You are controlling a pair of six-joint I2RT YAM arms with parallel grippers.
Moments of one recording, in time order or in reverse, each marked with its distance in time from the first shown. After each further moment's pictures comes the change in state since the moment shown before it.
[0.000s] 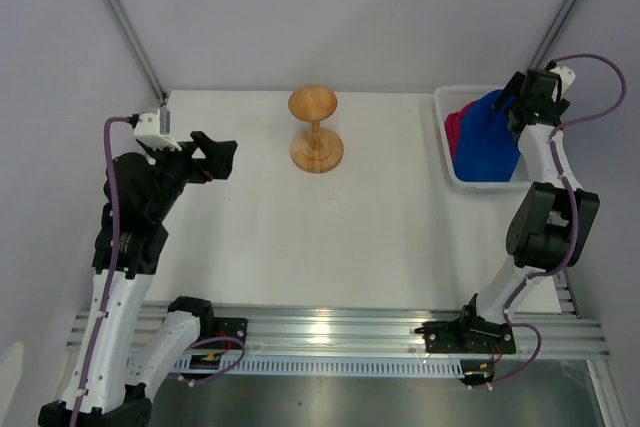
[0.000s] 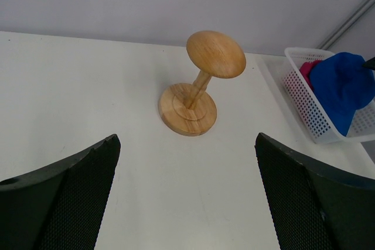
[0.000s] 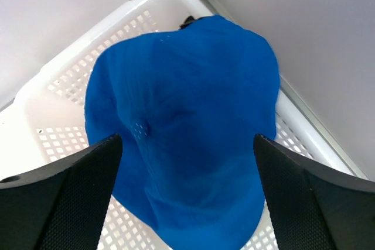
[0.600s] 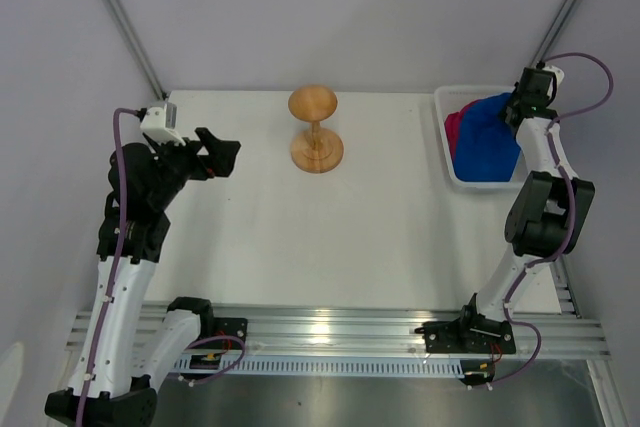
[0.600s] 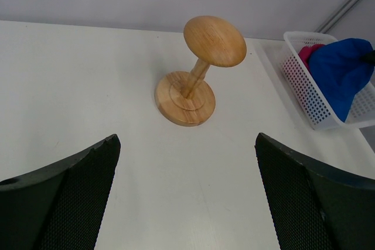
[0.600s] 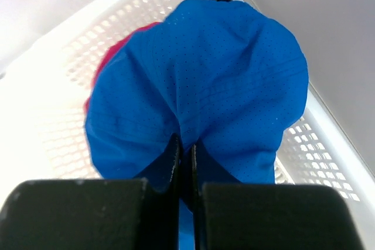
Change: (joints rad) left arm 0.059 0.060 0.000 0.000 0.105 0.016; right arm 0.000 0.116 0.100 -0.066 -0.079 -0.043
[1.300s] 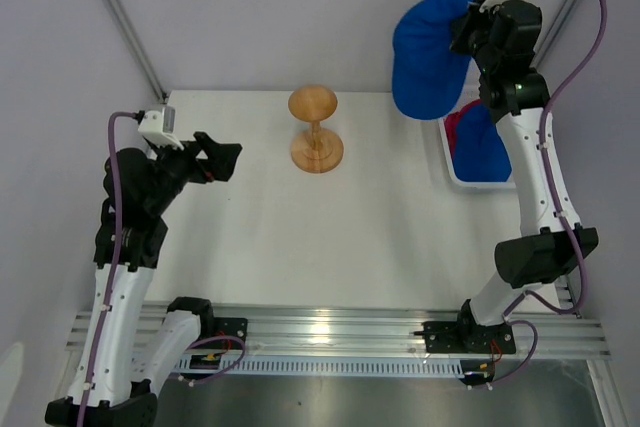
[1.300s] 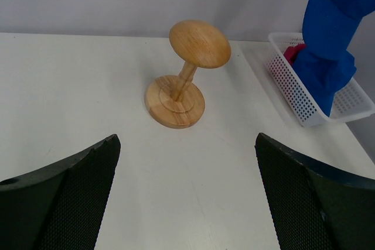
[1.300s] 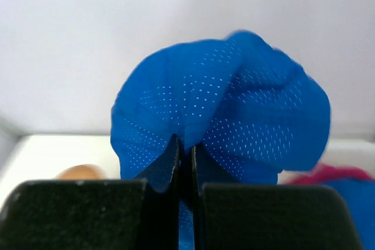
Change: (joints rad) left arm 0.002 -0.033 0.000 0.001 0.053 0.000; right arm 0.380 -0.230 0.375 -0.054 -0.119 -0.097
